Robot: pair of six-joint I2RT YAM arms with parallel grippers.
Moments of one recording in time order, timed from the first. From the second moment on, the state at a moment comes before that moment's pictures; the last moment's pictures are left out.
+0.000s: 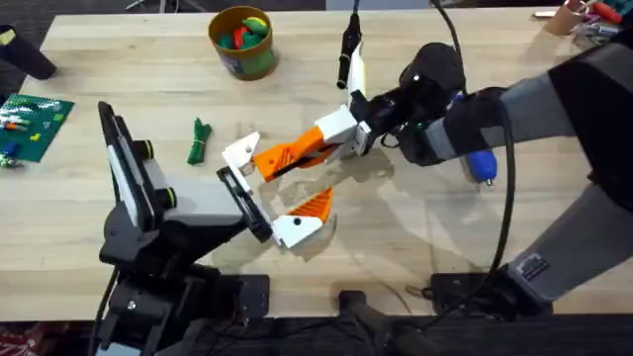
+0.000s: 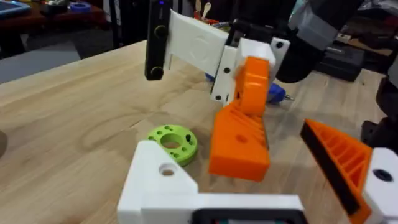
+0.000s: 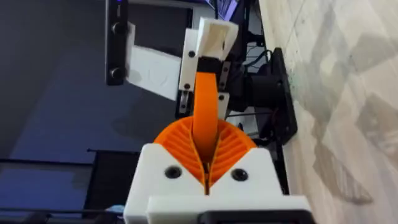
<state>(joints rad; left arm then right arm) -0.22 0.00 0.02 -0.08 0.76 -0.06 0.48 1.93 0.73 1.37 -1.54 1.67</state>
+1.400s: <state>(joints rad) -0.22 0.00 0.02 -0.08 0.74 -0.06 0.50 1.99 0.80 1.39 -1.51 1.69</state>
